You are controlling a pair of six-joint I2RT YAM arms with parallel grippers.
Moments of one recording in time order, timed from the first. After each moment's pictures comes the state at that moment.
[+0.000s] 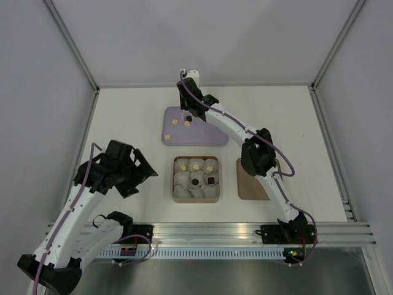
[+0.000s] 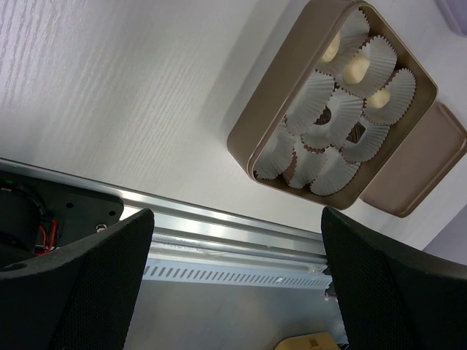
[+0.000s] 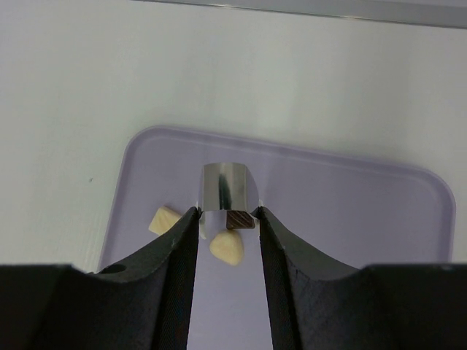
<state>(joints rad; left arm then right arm) -0.38 0.82 0.97 -1.22 0.00 -1.02 0.70 2.45 2.35 -0.48 0.42 0.36</state>
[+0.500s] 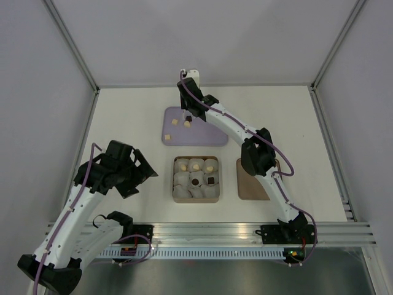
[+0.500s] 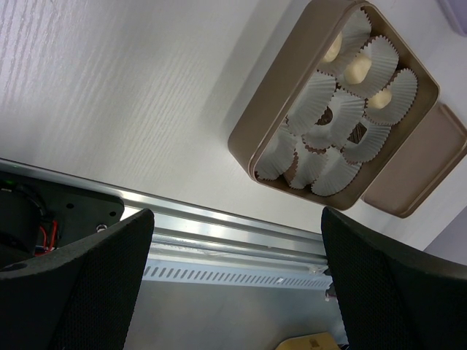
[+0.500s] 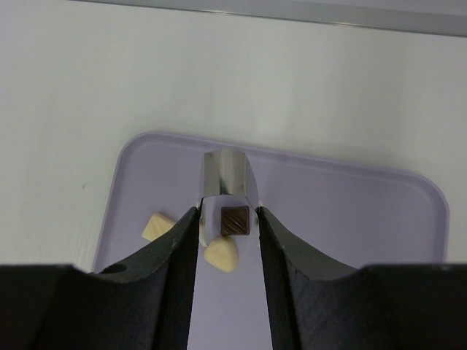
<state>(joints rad) -0.38 0.82 0.96 -1.21 0.00 -1.02 0.69 2.46 2.35 -0.46 0.43 0.34</state>
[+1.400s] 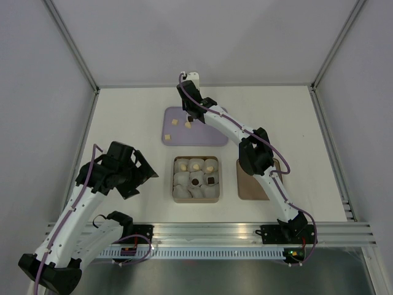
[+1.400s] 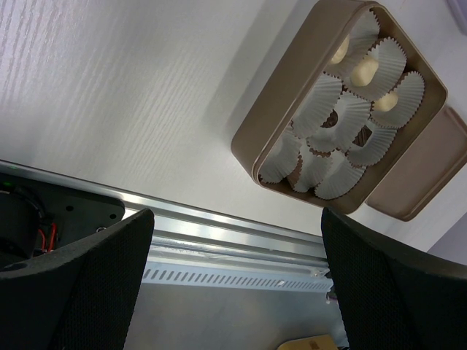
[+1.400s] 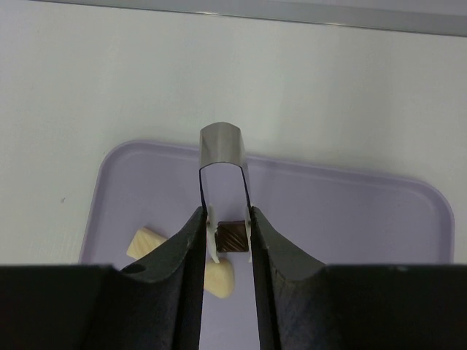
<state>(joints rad) -0.38 0.82 0.93 -1.20 0.00 -1.02 0.69 2.50 2.34 -0.41 0.47 0.34</state>
